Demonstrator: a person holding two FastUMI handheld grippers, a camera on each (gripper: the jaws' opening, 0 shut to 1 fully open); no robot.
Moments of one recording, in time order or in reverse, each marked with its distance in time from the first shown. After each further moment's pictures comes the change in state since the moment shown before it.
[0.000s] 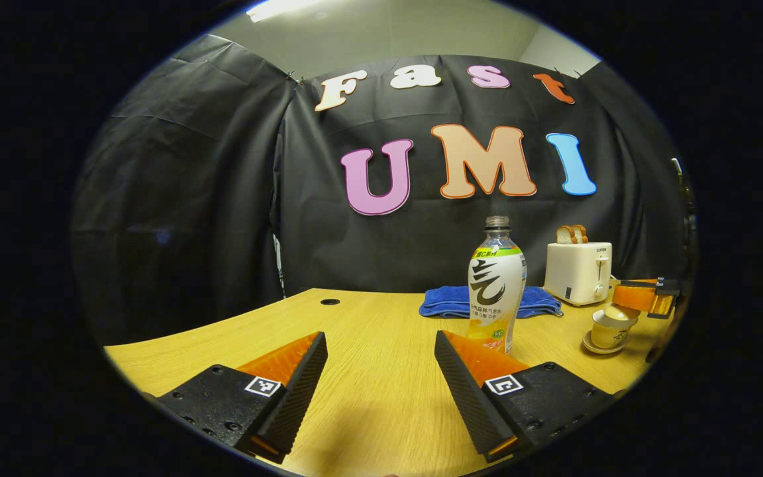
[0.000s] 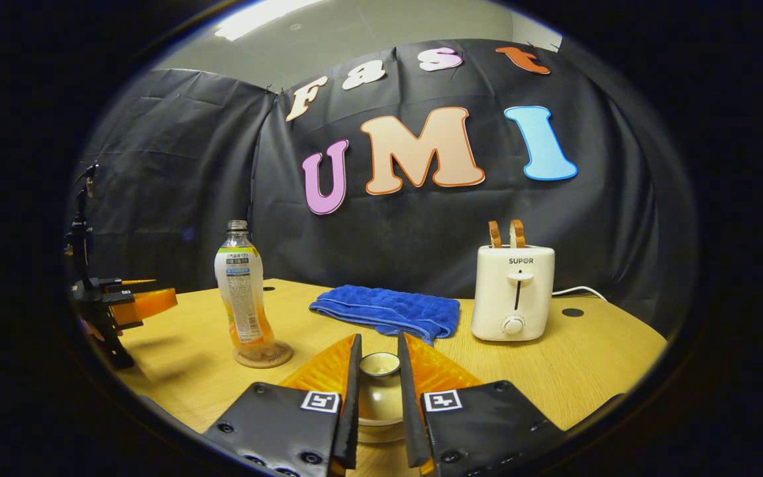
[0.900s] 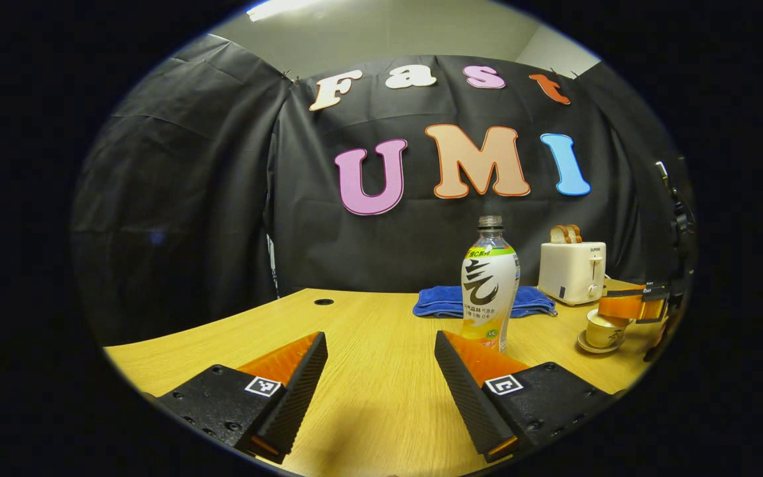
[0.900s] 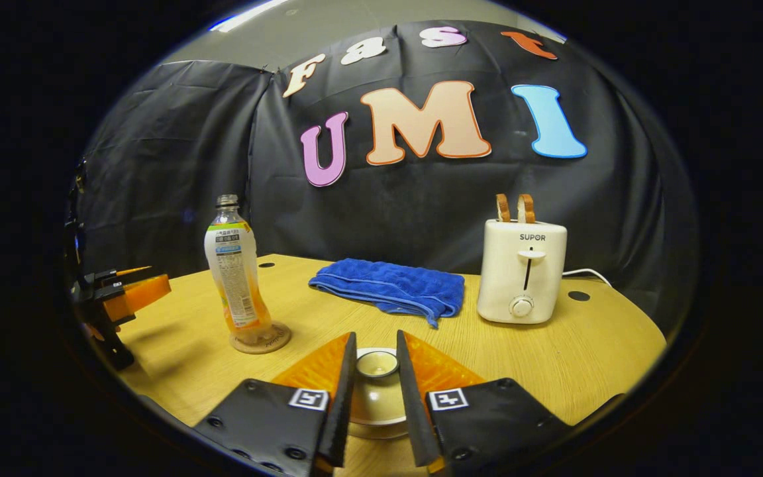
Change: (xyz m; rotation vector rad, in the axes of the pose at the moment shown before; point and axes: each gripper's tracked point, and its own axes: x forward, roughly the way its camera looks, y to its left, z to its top) left arm 0.000 -0.004 0.000 0.001 0.002 -0.031; right arm 0.007 0.004 -0.018 -0.002 0.119 0.002
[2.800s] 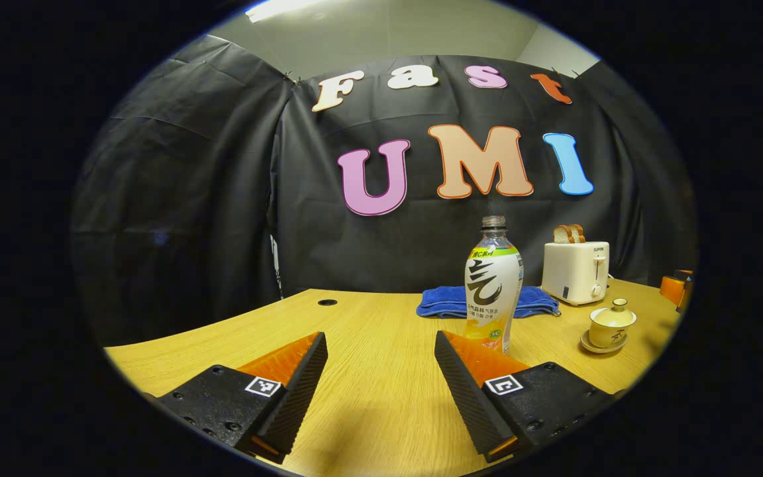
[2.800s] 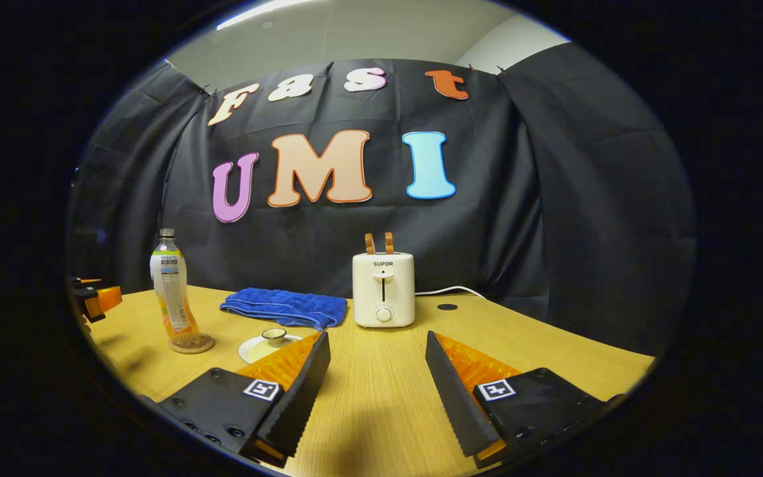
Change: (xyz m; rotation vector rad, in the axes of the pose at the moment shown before) left arm 0.001 0.002 -0.001 0.003 -0.004 0.017; right arm -0.129 -0.085 0.013 0.020 -0.199 -0.483
